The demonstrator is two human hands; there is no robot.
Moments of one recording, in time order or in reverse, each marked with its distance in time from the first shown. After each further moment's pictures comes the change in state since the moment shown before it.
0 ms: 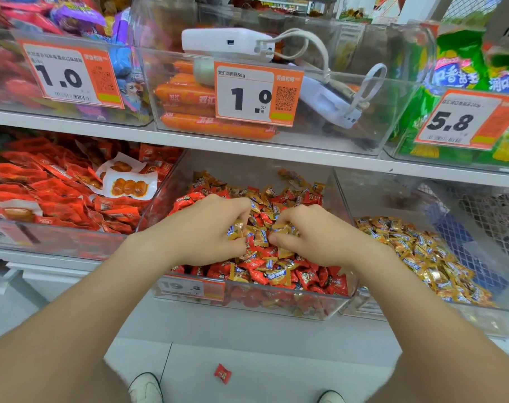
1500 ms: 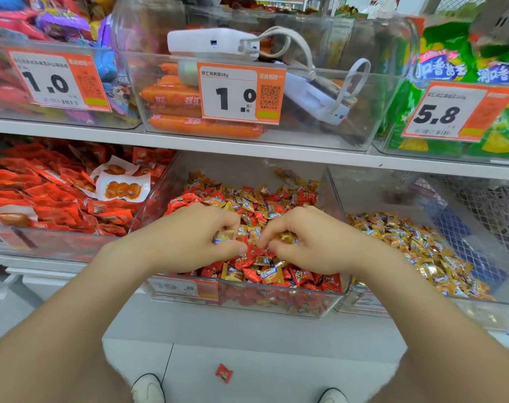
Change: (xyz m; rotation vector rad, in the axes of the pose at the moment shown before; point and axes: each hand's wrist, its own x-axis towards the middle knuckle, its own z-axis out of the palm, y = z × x) left_hand -0.012 0.000 -0.003 -0.023 -0.059 0.028; right_hand -0.023 -0.009 -0.012 0.171 -0.057 -0.146
